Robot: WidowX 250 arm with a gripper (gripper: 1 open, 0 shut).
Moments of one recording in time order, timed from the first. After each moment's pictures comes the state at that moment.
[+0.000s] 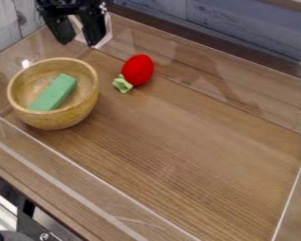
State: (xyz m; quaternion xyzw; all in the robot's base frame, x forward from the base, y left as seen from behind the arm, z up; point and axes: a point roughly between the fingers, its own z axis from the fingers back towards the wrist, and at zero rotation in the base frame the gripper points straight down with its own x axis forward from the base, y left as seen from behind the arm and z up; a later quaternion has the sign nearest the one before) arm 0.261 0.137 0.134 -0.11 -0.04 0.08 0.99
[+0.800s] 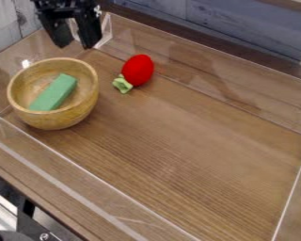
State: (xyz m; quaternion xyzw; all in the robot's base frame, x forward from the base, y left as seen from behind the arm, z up) arm 0.256 0.143 0.124 -0.14 -0.01 0.06 0.99
